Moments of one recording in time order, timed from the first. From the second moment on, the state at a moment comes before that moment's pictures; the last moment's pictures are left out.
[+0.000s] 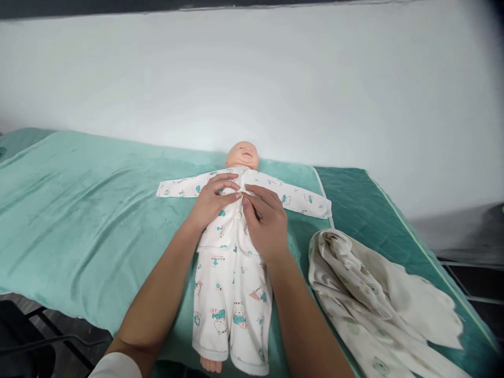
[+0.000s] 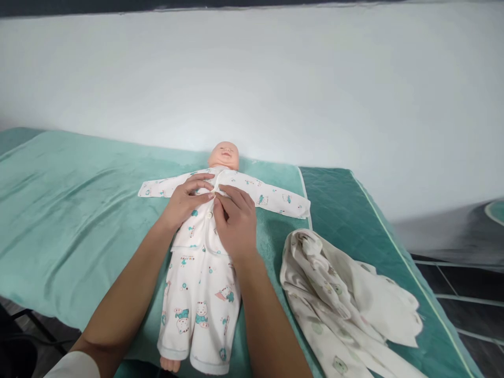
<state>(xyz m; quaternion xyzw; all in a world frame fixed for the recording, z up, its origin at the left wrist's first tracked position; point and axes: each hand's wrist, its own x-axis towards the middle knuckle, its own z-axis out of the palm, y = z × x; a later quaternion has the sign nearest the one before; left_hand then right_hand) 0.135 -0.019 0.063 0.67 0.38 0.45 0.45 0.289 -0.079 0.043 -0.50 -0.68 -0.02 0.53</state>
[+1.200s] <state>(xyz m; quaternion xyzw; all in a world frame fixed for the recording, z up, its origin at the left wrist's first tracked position) 0.139 -0.025 0.061 0.76 0.32 0.47 0.31 0.291 -0.080 0.045 -0.53 -0.58 0.13 0.60</state>
